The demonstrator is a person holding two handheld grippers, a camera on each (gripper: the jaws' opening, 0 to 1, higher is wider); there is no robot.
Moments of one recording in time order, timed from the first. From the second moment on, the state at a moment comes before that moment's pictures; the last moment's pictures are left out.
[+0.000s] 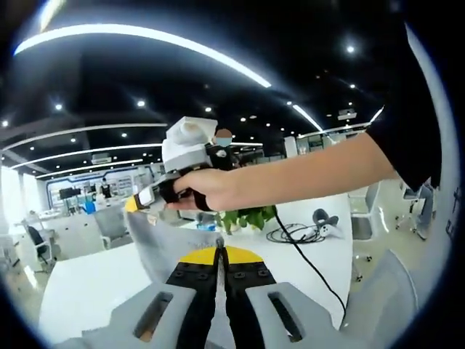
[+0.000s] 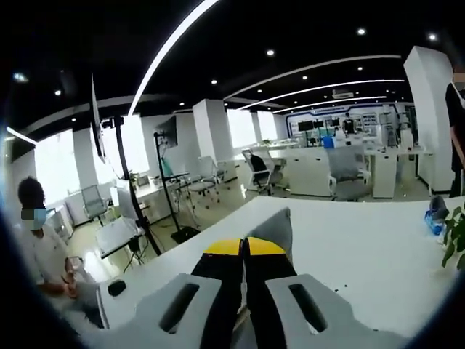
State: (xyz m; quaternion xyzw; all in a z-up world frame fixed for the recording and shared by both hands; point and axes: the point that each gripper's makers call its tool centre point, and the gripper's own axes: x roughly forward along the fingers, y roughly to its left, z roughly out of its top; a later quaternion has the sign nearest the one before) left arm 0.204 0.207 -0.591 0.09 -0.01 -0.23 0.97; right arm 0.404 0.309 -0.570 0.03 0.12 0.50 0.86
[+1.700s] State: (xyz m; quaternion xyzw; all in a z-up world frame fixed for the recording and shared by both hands) left arm 0.166 0.333 -0.653 0.02 0.04 -0.09 0.99; right arm 0.364 0.416 -0.631 0.00 0.16 0.53 0.83
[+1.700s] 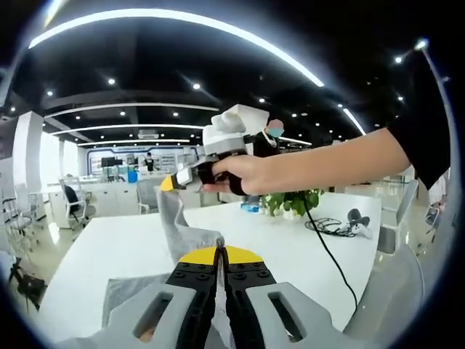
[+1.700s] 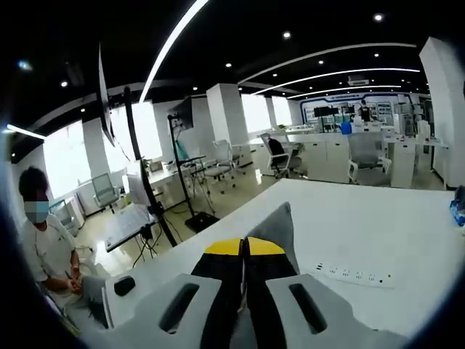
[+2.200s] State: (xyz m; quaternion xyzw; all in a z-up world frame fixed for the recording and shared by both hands) left arm 0.151 0.381 -0.691 -0.02 0.08 -0.02 1.00; right arm 0.356 0.449 -0.666 -0.01 0.18 0.54 0.82
